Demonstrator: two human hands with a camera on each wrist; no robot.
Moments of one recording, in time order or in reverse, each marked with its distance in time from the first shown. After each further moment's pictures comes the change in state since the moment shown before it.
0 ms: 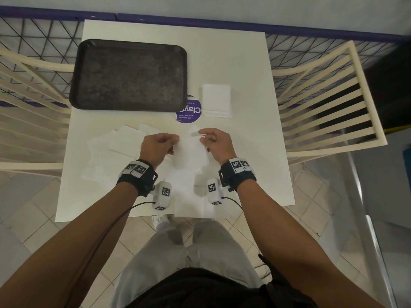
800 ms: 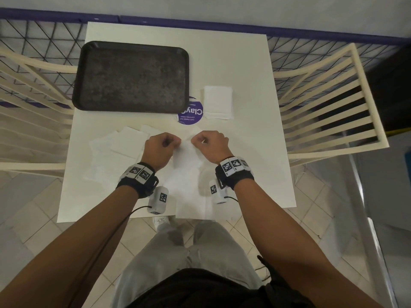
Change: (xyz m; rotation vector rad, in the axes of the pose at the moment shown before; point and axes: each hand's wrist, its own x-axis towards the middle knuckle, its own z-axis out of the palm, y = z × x) left_hand -0.007 0.007 -0.004 0.405 -0.010 0.214; right_hand -0.004 -0.031 0.011 -0.644 -0.091 -0.113
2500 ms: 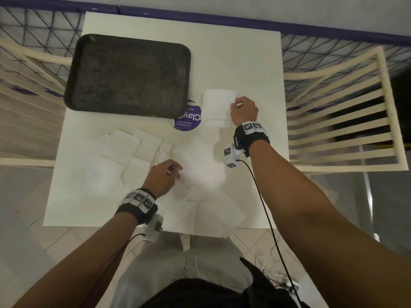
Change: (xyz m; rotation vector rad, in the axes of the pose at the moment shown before) left_hand -0.019 -0.015 0.051 0.076 -0.173 -0.215; right_hand 0.148 0.063 -0.084 0.193 0.313 0.303
